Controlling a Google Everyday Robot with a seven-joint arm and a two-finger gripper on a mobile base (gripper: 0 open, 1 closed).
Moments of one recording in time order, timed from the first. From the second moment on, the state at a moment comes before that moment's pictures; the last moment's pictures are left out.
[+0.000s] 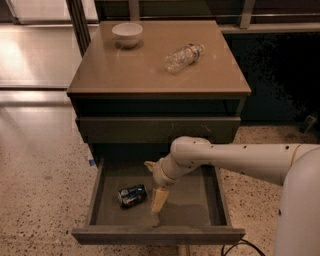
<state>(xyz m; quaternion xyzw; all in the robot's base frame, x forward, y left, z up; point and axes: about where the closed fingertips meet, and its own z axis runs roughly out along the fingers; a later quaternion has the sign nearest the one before) 0.533 0.034 0.506 -0.73 0.62 0.18 0.22</state>
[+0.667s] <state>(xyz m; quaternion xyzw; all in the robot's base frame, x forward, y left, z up) 0.553 0.064 0.413 -0.74 0.61 0.19 0.21</state>
